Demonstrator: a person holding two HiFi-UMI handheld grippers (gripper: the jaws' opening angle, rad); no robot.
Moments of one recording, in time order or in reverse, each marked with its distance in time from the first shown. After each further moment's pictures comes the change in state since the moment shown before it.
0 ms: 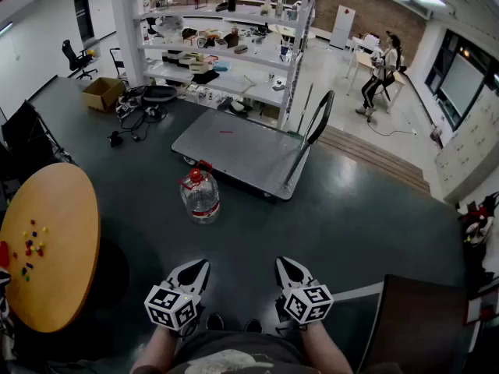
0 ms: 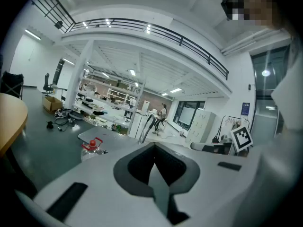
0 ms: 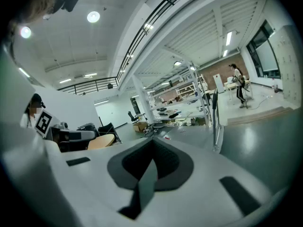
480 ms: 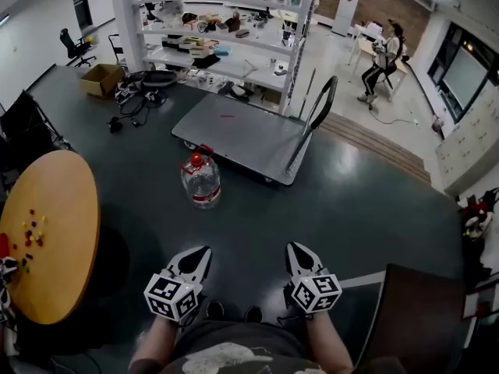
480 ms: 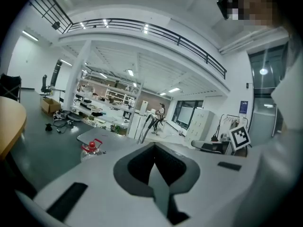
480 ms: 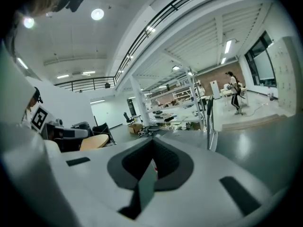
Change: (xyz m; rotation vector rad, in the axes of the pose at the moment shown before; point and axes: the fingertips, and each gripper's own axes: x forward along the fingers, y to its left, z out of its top) left arm 0.004 -0.002 0.005 0.032 -0.009 -0.010; right arm -0.005 -0.022 0.011 -0.048 -0.042 -0.053
